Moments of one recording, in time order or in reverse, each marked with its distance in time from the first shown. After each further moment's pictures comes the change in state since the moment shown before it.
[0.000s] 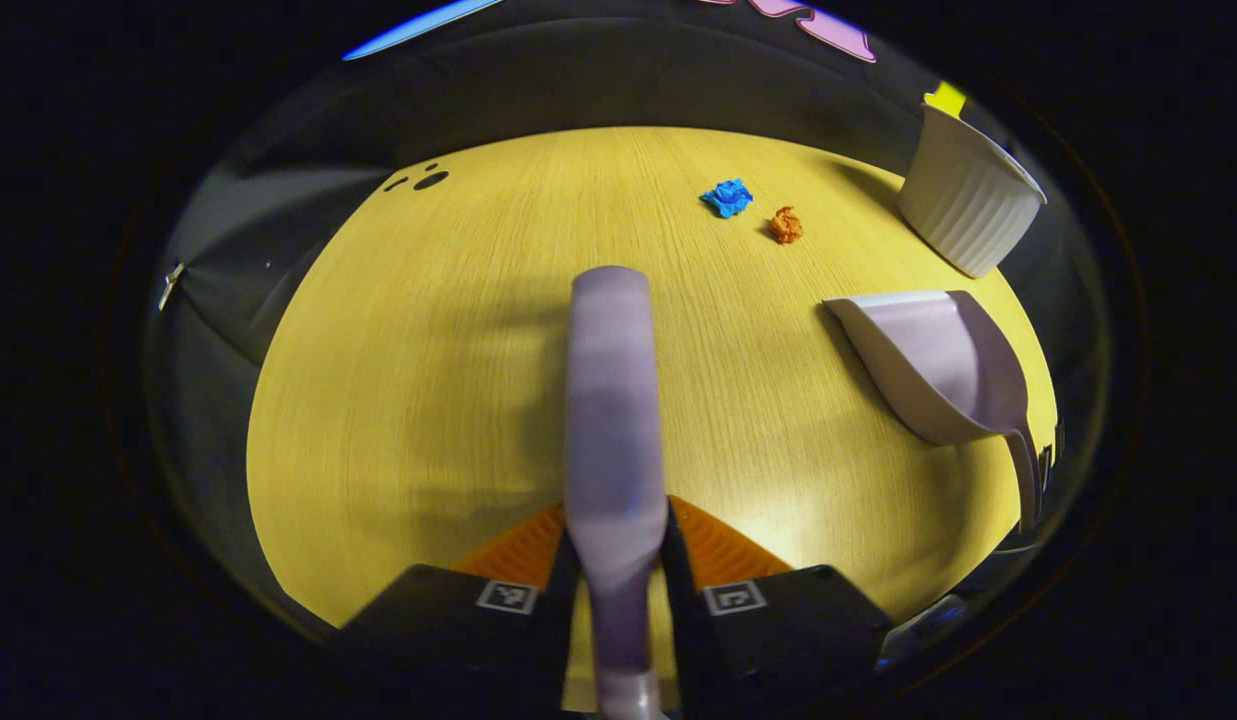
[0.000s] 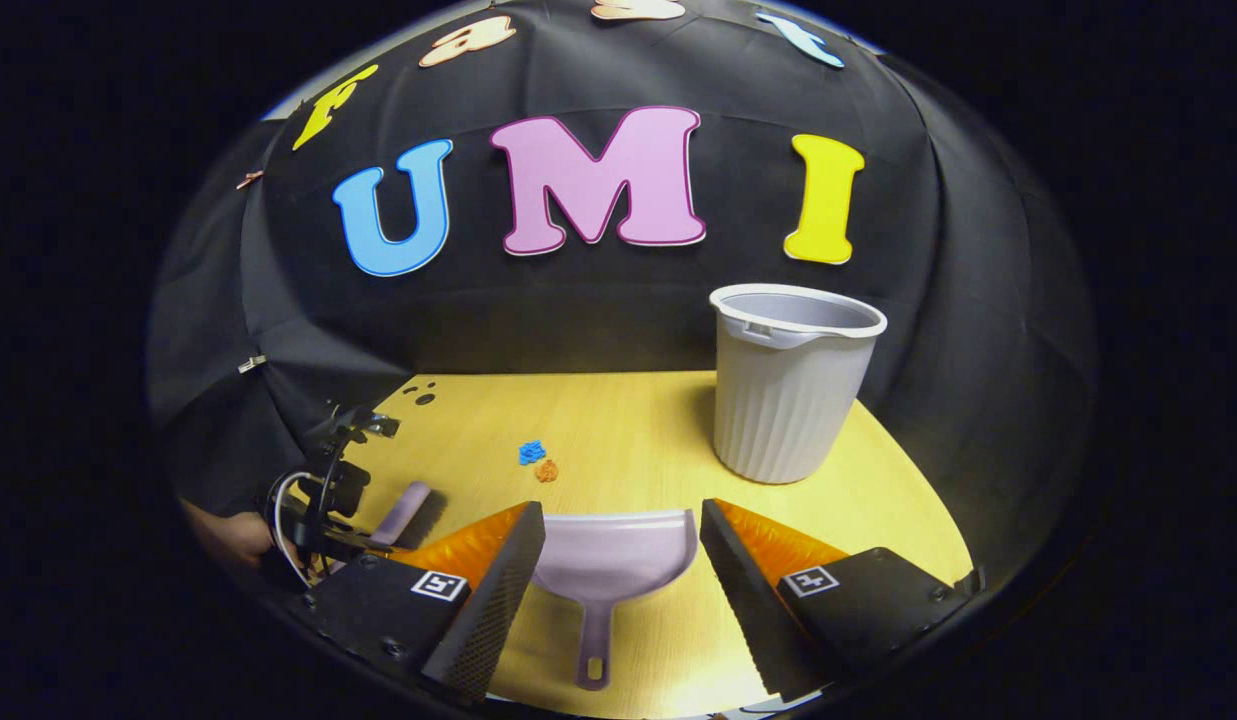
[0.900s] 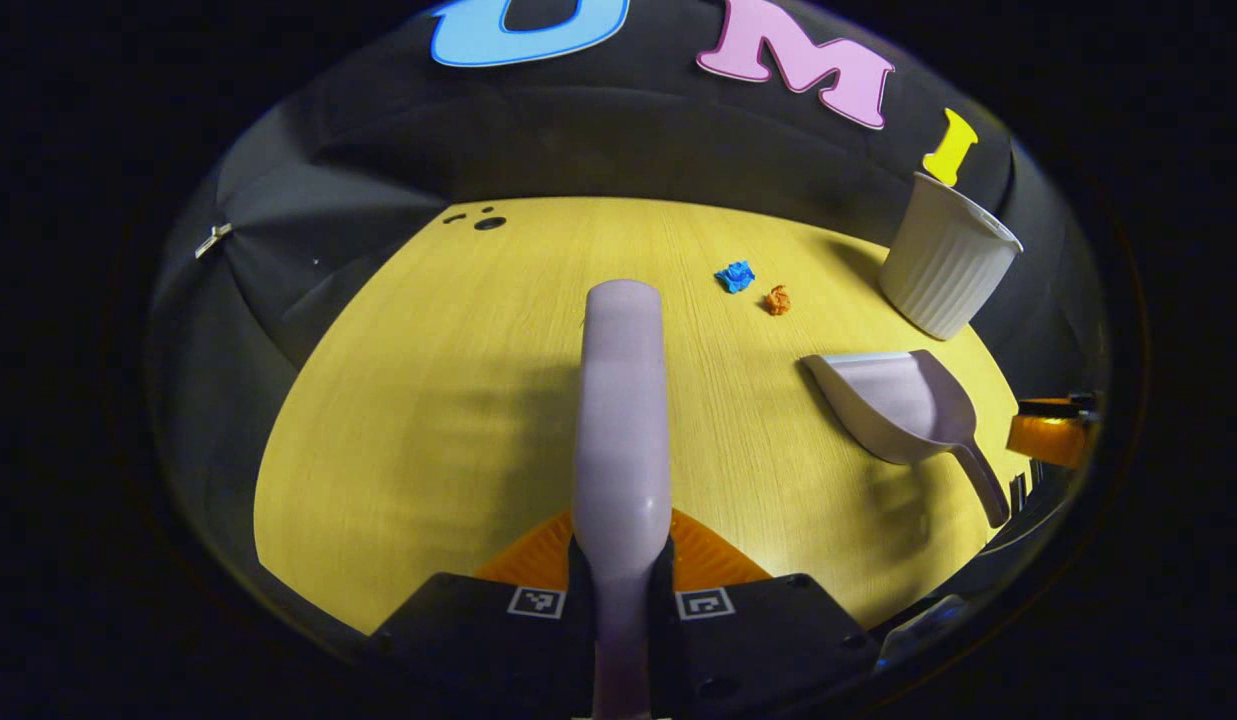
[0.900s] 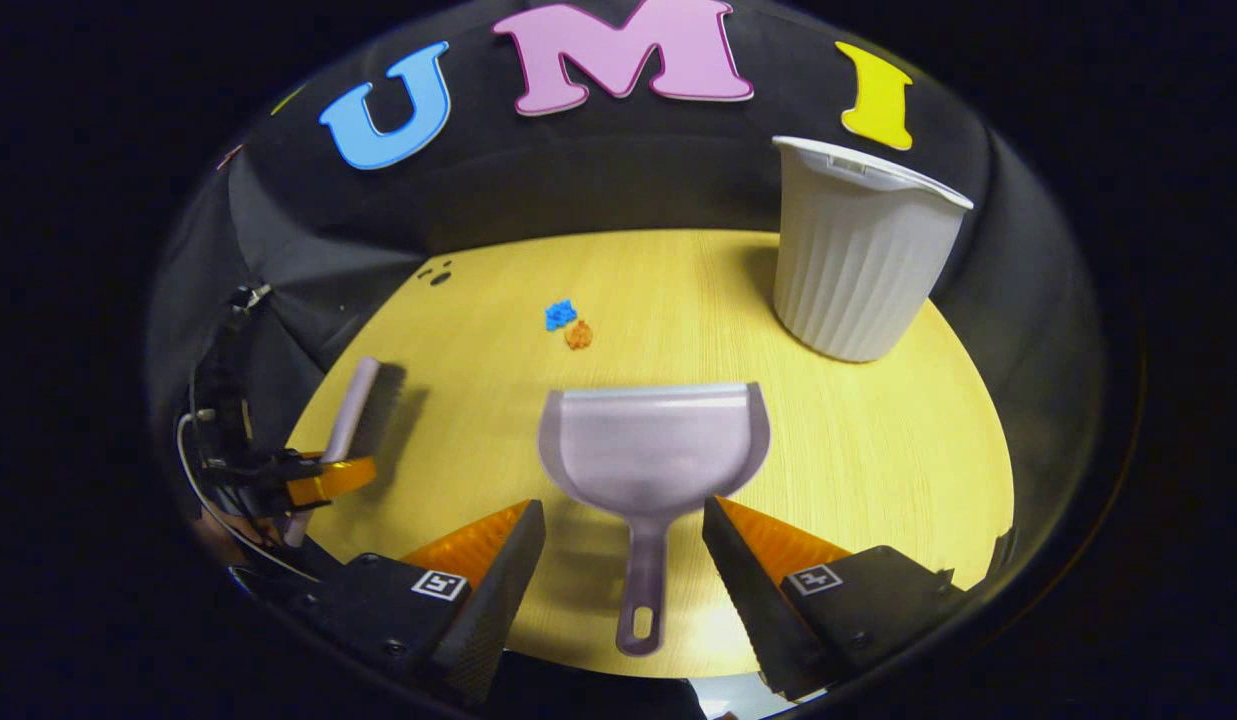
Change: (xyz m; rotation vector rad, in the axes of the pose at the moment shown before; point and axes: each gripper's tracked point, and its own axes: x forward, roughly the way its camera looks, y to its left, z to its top) left arm -0.071 0.026 -0.013 -0.097 -0.228 -0.024; right arm 0.031 0.019 -0.112 0.006 0.440 0.044
